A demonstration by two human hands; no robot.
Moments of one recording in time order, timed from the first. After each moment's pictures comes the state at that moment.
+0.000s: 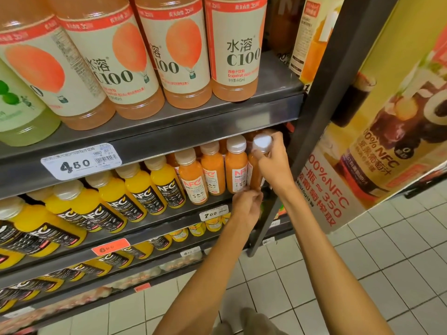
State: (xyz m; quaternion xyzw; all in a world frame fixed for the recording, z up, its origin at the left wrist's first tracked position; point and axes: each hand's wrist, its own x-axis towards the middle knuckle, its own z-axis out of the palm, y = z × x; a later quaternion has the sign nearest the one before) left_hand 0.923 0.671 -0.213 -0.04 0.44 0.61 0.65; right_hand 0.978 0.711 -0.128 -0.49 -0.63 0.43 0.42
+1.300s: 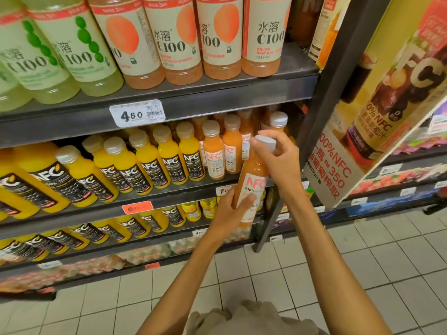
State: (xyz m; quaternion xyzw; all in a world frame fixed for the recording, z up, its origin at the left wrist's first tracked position) left_hand 0.887 0.531 -0.190 0.38 0.60 0.51 0.48; right_hand 0.983 0.625 -0.116 -0.37 -0.62 0.48 0.49
